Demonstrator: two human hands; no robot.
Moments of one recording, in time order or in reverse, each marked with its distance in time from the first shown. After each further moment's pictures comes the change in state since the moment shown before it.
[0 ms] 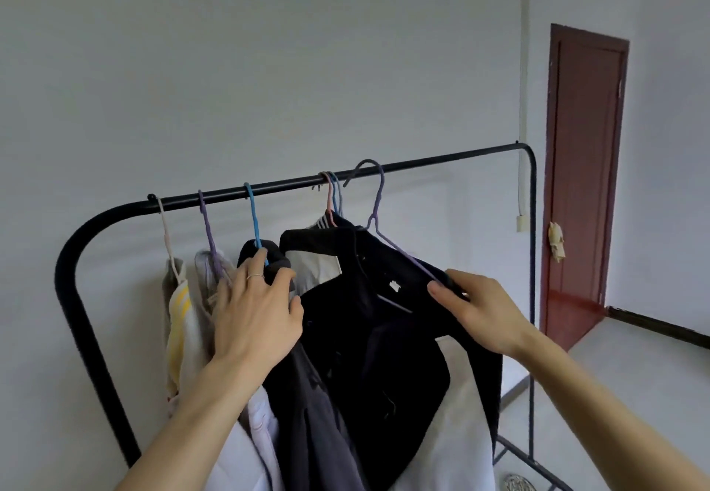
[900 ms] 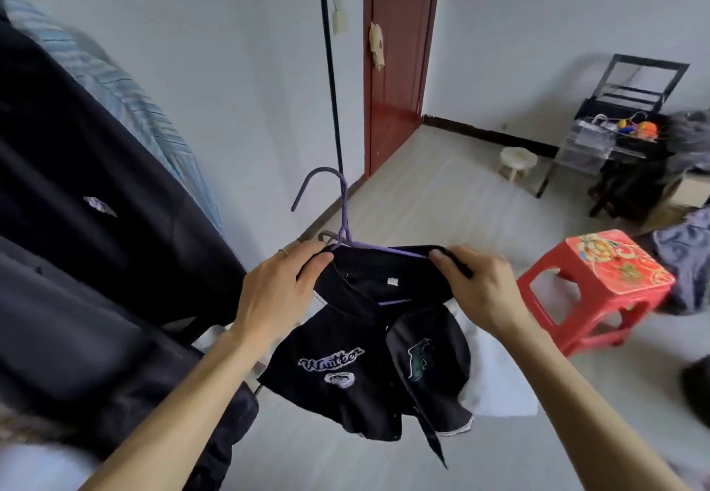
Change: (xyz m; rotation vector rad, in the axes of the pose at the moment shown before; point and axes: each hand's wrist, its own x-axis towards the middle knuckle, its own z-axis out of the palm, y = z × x) left_hand -0.219 0.327 0.125 -0.825 -0.484 0.332; right_hand -0.321 0.228 -0.151 -0.391 0.282 0.463
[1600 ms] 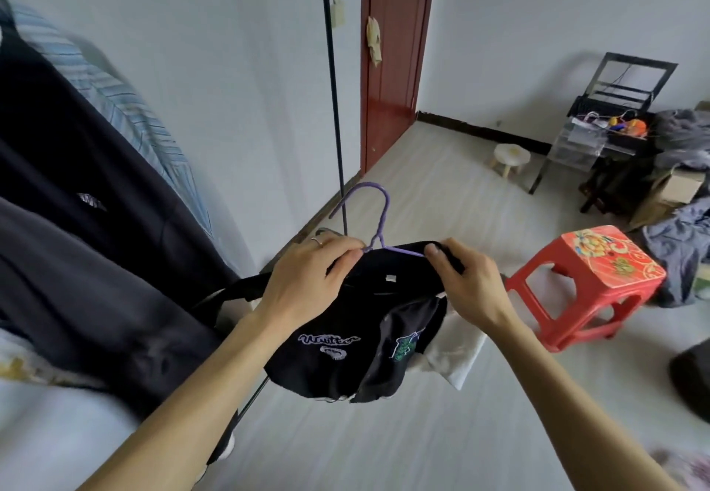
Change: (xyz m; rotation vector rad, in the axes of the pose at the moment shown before) left_hand 0.018 -0.011 -0.001 -0.052 -0.095 0.189; right_hand 0.000 -0.024 0.029 0.183 -0.106 0.146
